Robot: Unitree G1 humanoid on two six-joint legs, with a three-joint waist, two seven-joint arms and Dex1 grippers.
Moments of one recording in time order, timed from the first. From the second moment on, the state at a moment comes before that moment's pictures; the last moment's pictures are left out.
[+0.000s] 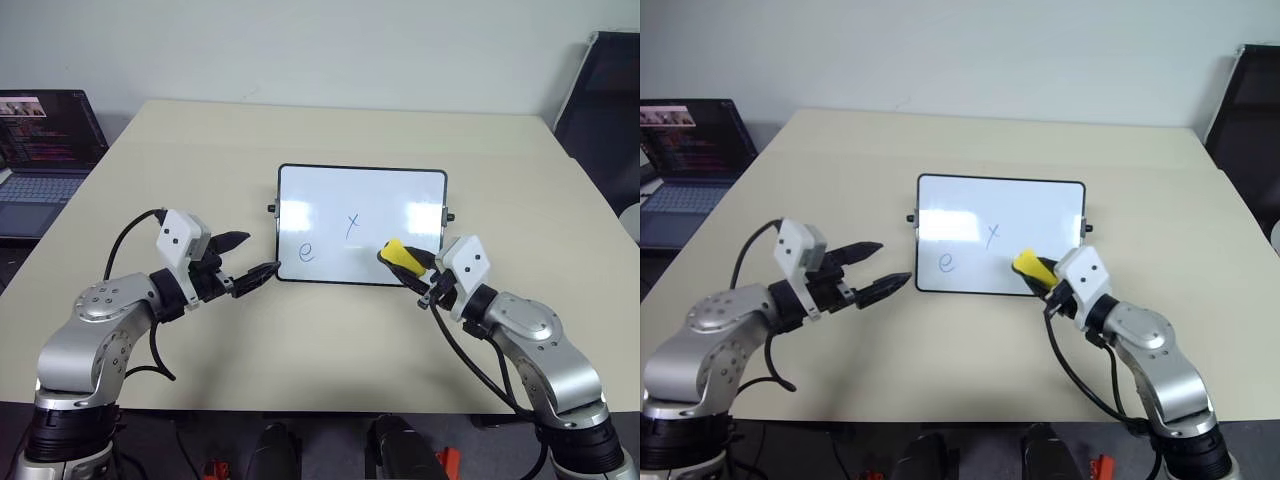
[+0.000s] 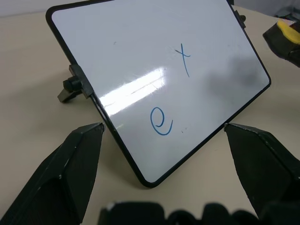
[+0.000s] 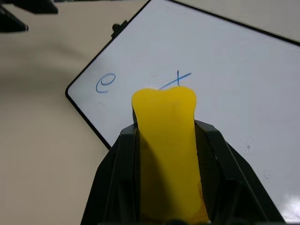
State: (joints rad) left arm -0.20 0.69 0.22 -0.32 -0.52 0.60 -0.80; right arm -0.18 -0.45 0.11 -0.49 0.20 0.51 0.54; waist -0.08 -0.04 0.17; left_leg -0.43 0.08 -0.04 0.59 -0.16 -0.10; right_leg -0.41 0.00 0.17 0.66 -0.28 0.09
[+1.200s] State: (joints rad) left arm -0.20 0.70 0.15 -0.22 -0.49 0.45 -0.90; right arm -0.74 -0.34 0.35 0.13 -0.22 0.40 0.40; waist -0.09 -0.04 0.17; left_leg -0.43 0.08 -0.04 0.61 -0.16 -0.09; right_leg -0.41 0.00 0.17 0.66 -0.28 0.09
